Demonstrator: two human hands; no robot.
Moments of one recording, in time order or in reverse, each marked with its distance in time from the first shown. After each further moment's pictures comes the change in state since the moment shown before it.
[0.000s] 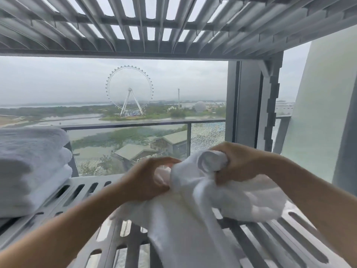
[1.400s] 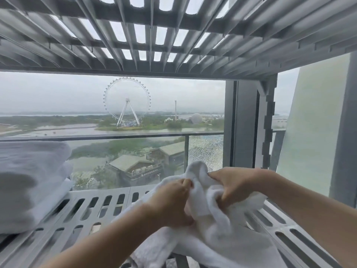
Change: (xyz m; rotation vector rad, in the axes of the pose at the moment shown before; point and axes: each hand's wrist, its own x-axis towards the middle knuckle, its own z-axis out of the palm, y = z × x) left_hand 0.016 0.018 0.043 0.504 -0.128 0.008; right_hand 0.016 0.015 0.009 -0.347 -0.213 0.173
